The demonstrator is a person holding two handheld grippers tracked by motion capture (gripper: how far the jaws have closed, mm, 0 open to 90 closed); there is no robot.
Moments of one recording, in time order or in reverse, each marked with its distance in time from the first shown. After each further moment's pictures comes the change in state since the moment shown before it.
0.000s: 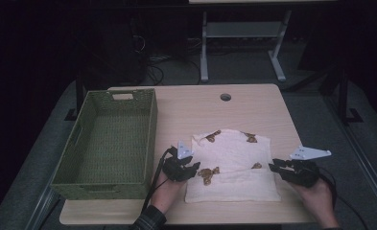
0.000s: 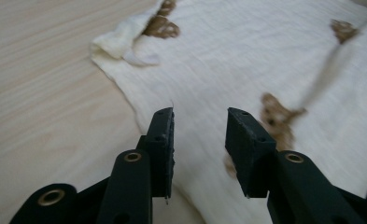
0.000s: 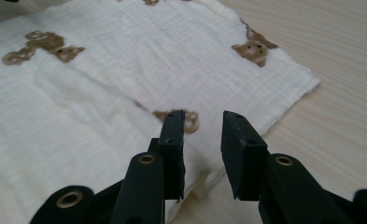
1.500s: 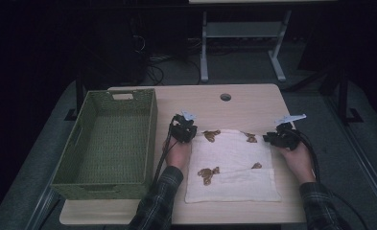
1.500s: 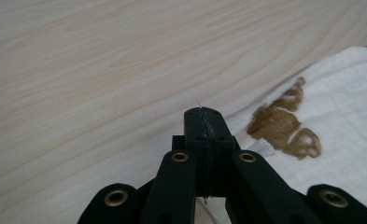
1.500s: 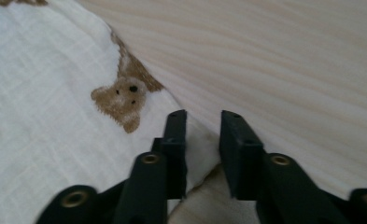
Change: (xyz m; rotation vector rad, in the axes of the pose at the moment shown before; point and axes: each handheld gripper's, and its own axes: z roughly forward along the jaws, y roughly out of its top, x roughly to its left) left arm 0.070 0.061 0.085 -0.019 0.142 -0.085; right arm -0.086 0.047 0.089 0.125 -0.097 0.098
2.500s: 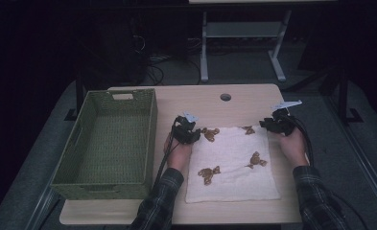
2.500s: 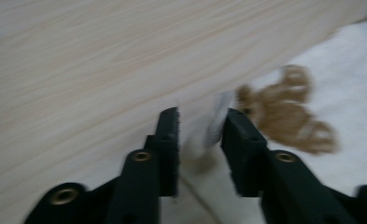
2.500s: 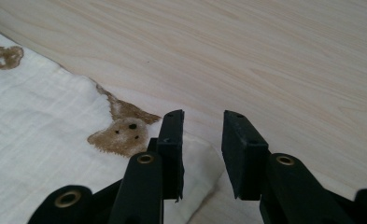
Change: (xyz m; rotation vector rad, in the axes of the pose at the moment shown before) left arm -0.003 -0.005 0.009 0.016 0.063 0.029; right arm -0.014 0.042 0.013 -0.066 -0.042 -0.003
